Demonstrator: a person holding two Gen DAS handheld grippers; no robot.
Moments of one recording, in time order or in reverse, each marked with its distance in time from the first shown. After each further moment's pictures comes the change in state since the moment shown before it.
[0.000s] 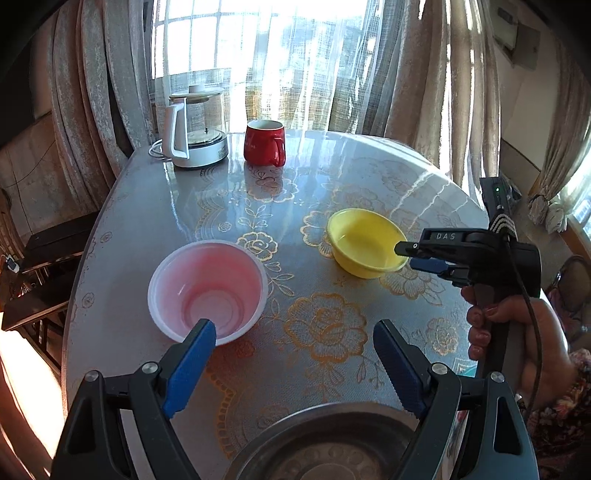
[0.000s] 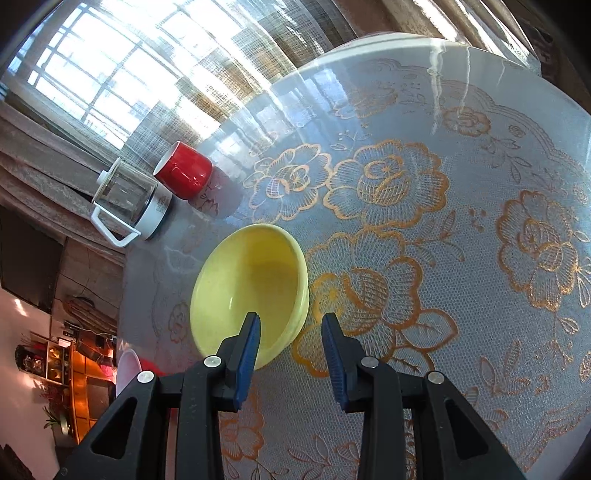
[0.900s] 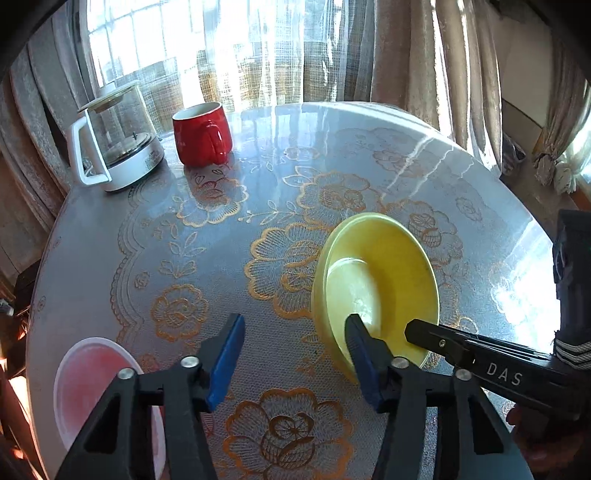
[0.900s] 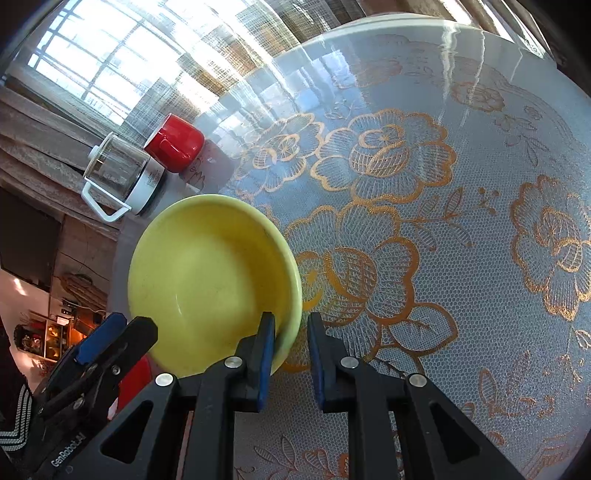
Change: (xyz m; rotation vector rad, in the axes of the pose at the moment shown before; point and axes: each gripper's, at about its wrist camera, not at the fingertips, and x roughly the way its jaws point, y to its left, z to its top) left arm 0.134 -0.065 0.063 0.143 0.114 0.014; right arm 0.006 -0.030 -0.013 -0.036 0.072 0.023
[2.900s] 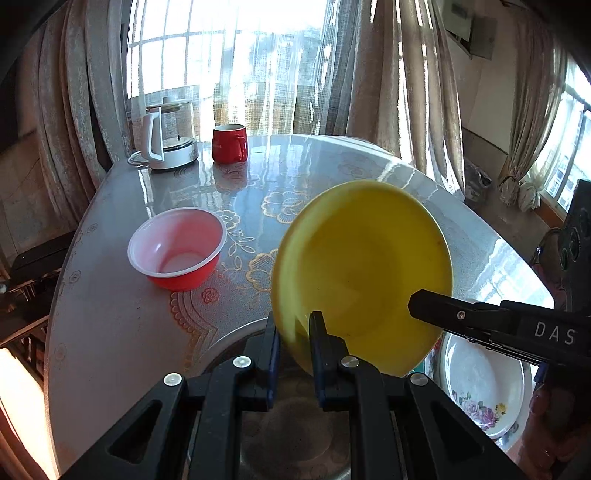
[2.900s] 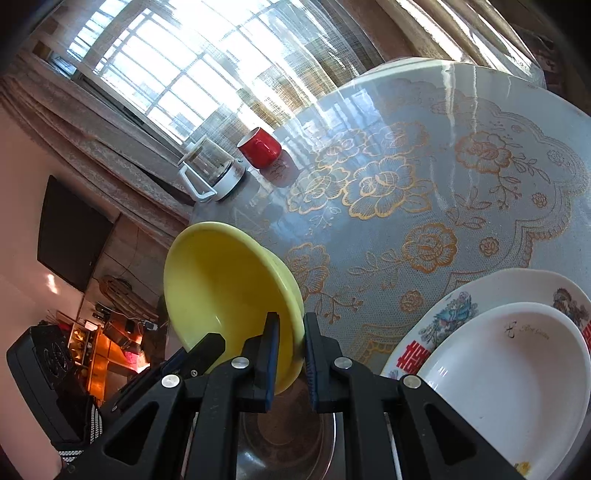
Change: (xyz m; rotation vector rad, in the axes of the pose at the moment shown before) left arm -0.153 0.018 -0.165 -0.042 -0.186 -0.076; right arm -0.123 0.058 -0.167 -0.027 -0.186 0.134
